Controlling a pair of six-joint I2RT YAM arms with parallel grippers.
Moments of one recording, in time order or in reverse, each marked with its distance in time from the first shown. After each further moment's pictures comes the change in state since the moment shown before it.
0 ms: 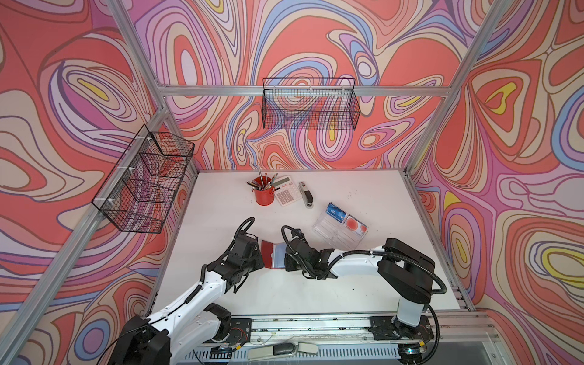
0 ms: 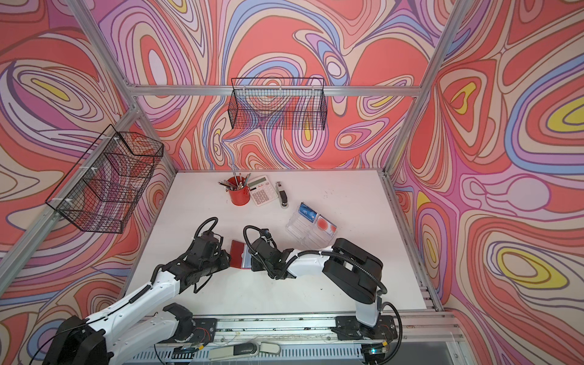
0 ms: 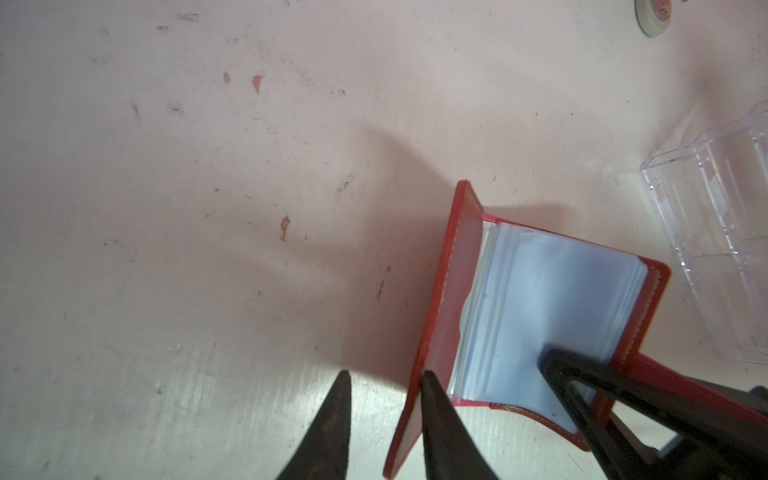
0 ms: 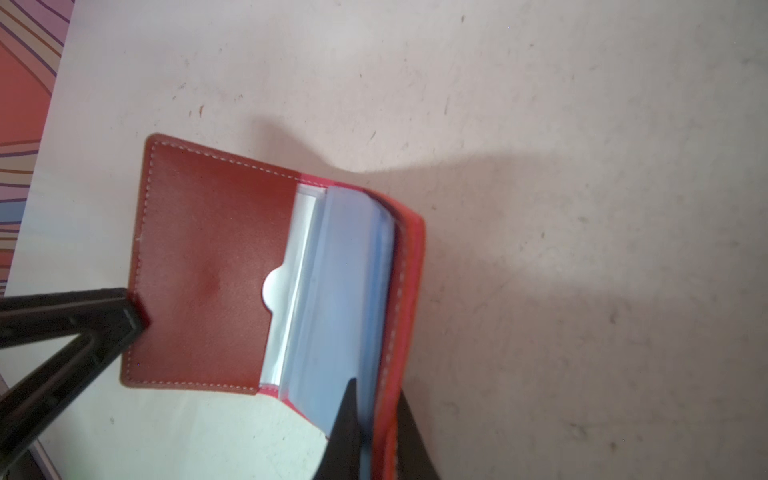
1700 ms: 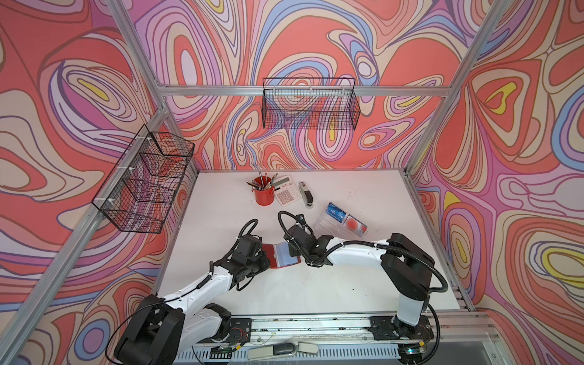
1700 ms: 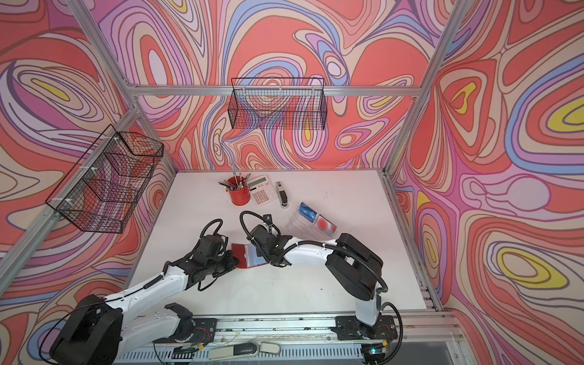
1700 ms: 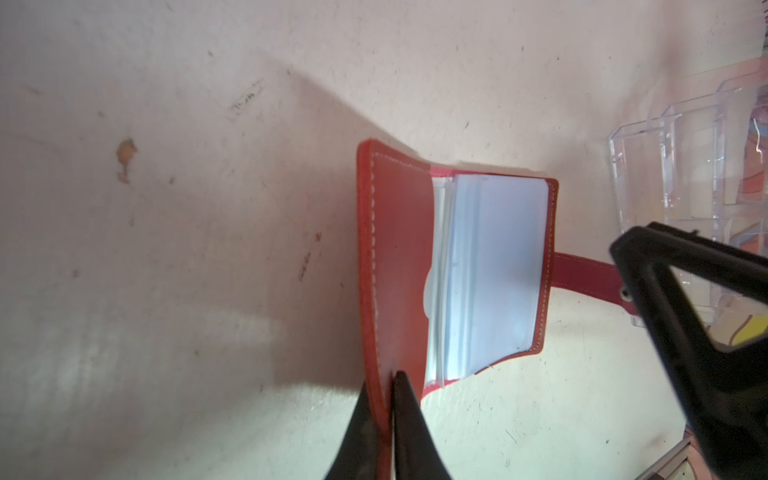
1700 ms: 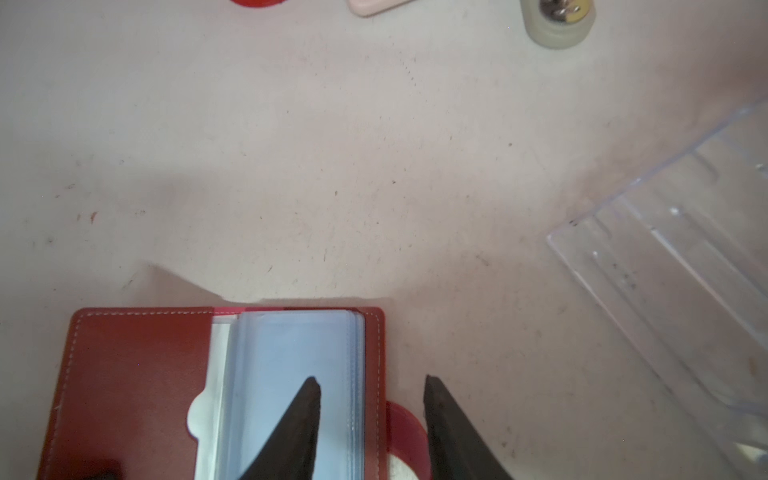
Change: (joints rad) left arm -0.007 0.159 -0.022 0.165 0.200 -0.132; right arm -0.065 -0.008 0.167 -0.243 0.266 -0.156
